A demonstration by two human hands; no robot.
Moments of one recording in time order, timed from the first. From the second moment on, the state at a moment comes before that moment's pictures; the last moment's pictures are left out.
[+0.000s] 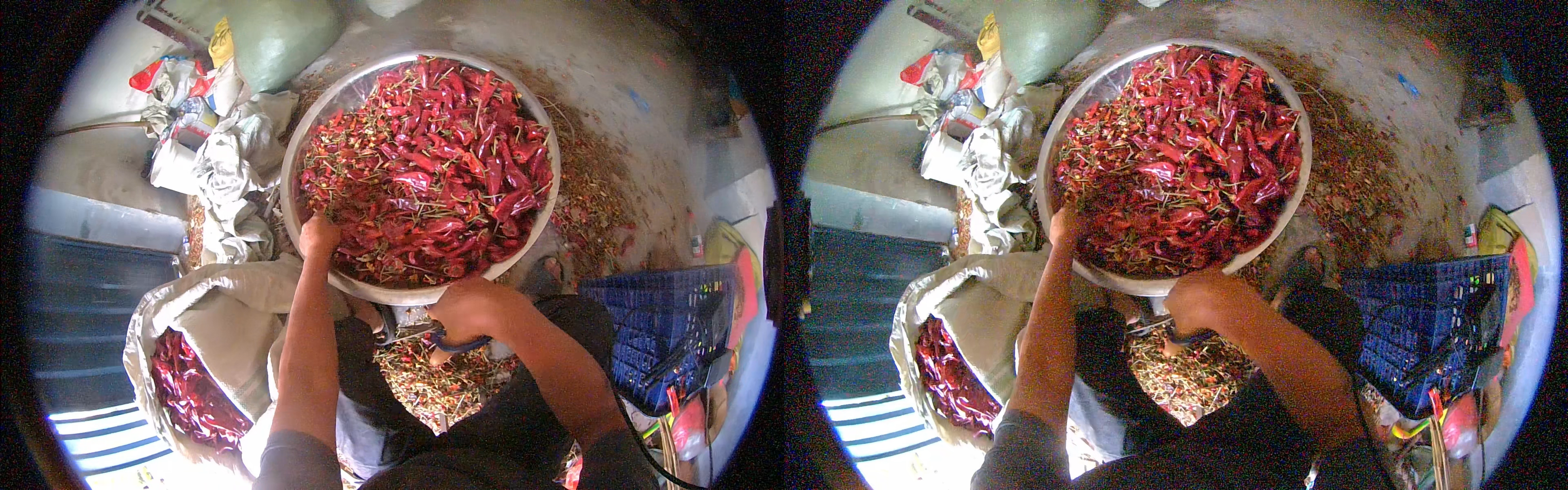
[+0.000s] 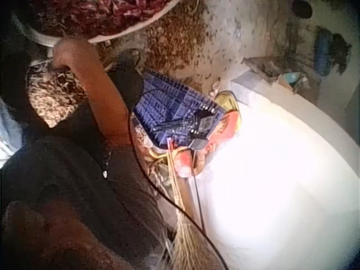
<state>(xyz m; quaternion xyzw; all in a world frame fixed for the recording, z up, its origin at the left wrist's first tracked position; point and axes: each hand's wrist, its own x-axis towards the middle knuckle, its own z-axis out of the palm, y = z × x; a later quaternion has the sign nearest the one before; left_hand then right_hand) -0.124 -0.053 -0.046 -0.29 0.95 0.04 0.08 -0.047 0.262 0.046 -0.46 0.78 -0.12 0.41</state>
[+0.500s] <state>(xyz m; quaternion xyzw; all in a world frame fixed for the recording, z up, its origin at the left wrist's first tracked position) -0.101 -0.040 0.019 -0.25 0.61 0.75 -0.01 -0.062 0.258 0.066 -0.38 0.82 -0.28 0.33</state>
